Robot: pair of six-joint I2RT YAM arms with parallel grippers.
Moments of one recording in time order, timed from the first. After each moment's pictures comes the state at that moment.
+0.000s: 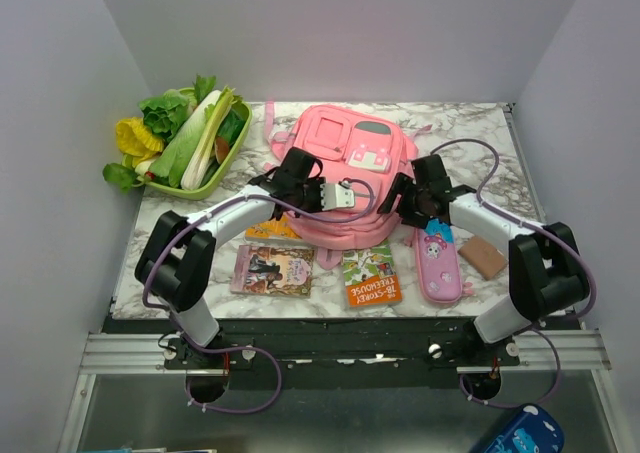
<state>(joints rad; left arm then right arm) -0.58 1.68 1.14 -0.33 0.29 0.94 0.35 1.54 0.92 -0.30 -0.07 0.70</state>
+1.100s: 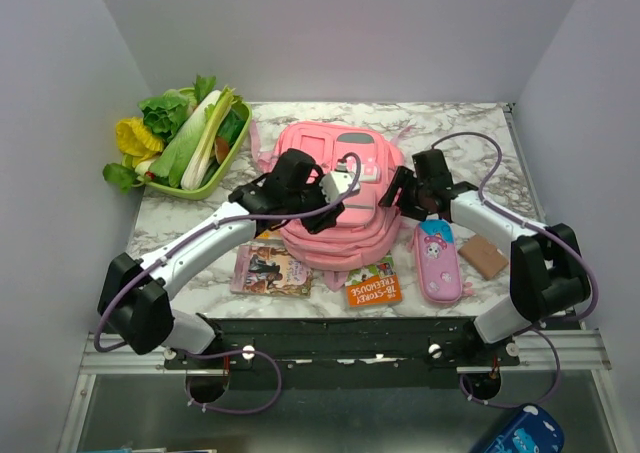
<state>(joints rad) -0.66 1.42 1.14 -0.46 0.37 0.39 0.35 1.55 0.97 -0.29 -0.04 0.68</state>
